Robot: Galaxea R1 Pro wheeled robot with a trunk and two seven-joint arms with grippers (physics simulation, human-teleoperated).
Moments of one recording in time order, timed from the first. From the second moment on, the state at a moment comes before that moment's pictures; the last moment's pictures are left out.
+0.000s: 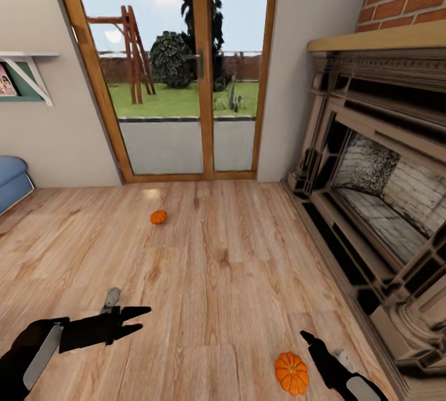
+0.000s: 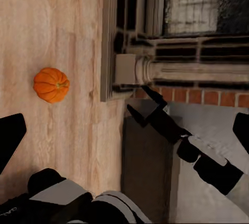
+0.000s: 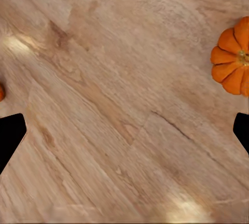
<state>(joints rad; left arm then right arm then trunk) -0.37 0.32 0.12 -0.93 0.44 1.05 -1.04 -0.47 -0.11 -0.28 -0.25 -0.86 0.20 0.33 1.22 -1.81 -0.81</state>
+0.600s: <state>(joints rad) -0.37 0.34 0.12 -0.93 0.44 1.05 -1.14 -0.48 -0.10 -0.30 -0.25 -0.93 0.23 0.31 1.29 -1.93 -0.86</state>
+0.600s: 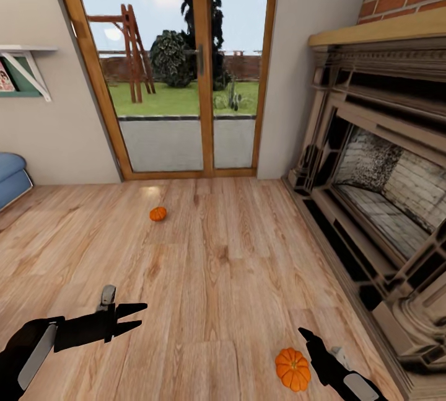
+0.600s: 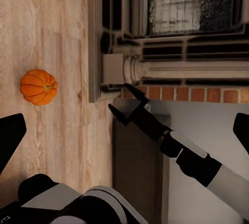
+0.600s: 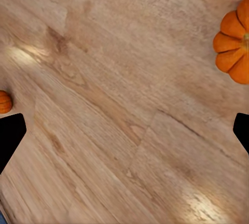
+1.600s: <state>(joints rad) -0.37 0.37 0.09 -0.94 0.43 1.05 -1.24 -0.48 -0.10 -0.38 -0.24 -0.94 0.23 0.18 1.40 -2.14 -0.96</state>
